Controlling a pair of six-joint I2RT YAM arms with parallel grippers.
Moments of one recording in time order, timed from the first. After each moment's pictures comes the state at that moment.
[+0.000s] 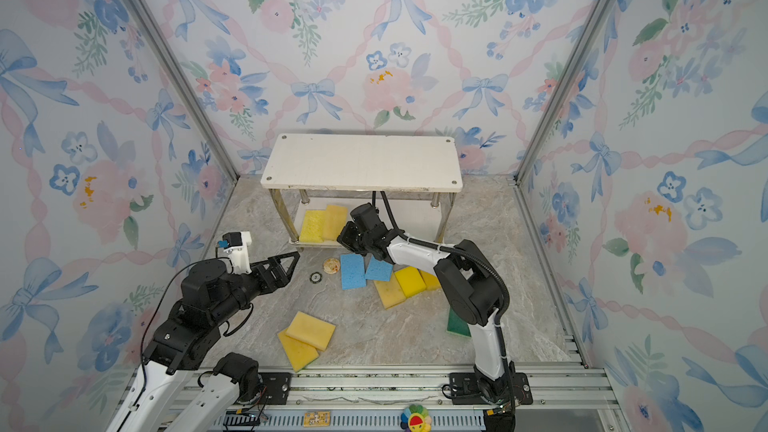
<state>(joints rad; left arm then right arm) -0.30 0.52 0.71 -0.55 0.16 -0.65 0.76 2.02 1.41 -0.02 -0.17 1.14</state>
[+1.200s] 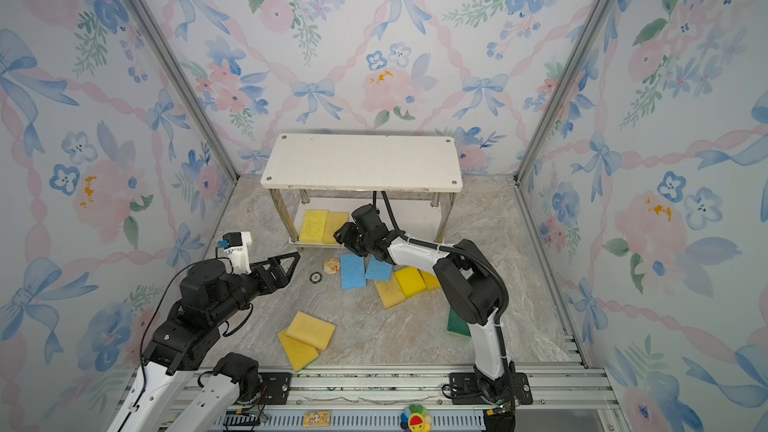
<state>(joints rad) -0.30 0.52 0.71 -0.55 0.19 -0.65 0.75 2.01 1.38 0.00 -0.17 1.13</state>
